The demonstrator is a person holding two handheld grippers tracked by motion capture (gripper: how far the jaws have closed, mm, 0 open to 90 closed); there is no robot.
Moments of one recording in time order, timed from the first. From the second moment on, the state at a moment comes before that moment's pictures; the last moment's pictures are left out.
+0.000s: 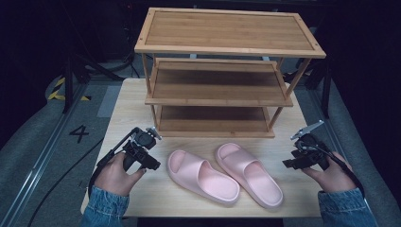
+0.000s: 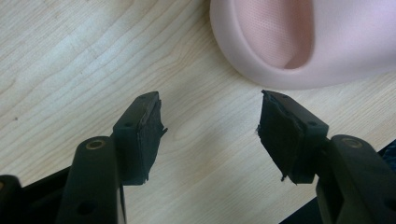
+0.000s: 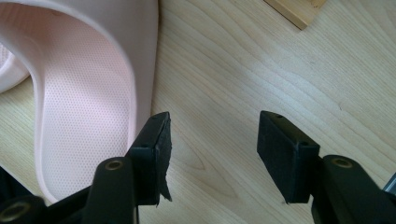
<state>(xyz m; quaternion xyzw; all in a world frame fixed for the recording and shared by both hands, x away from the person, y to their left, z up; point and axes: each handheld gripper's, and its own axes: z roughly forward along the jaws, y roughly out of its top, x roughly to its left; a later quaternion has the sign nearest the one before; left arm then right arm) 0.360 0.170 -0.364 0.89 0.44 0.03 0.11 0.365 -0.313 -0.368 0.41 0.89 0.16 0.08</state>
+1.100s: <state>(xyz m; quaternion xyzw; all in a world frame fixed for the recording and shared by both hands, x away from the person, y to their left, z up) 0.367 0.074 -0.362 0.92 0.36 -0.04 0.17 0.344 -0.321 -0.396 0.43 0.89 0.15 0.09</state>
